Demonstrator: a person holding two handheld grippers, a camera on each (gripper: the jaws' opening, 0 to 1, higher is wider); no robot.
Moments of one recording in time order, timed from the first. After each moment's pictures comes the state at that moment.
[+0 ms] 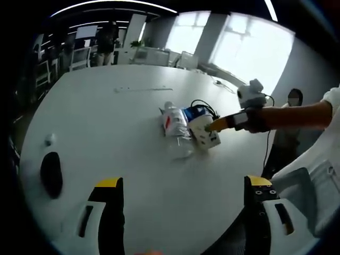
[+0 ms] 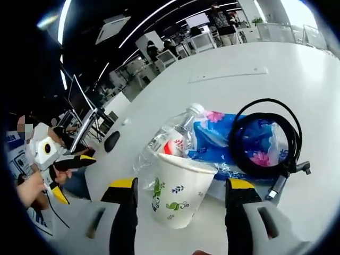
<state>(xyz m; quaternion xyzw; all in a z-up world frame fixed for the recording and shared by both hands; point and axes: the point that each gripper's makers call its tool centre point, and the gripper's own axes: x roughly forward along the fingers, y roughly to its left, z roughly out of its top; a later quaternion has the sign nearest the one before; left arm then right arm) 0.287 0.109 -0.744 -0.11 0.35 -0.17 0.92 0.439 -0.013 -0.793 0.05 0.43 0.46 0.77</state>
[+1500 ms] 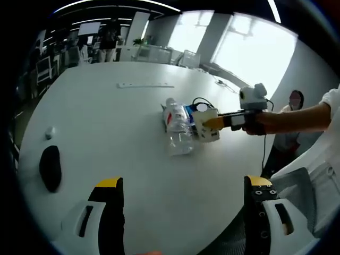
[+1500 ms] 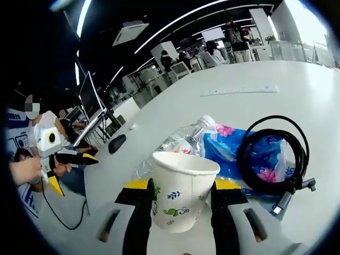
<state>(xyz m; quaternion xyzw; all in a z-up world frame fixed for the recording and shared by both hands) 0.283 0.109 -0.748 -0.12 0.35 -0.16 0.91 0.441 -0.003 -0.783 0.04 0.34 0.51 0.79</state>
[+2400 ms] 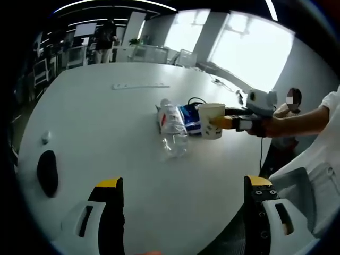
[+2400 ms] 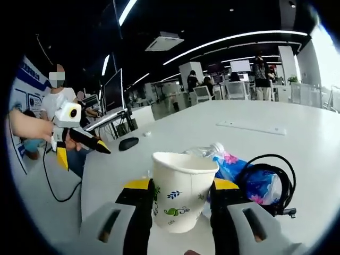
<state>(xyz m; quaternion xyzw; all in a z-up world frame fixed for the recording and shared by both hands) 0.288 0.100 -0.745 -0.12 0.35 -0.18 0.91 0.430 -0.015 -0.752 -0.02 0.19 0.58 0.79</state>
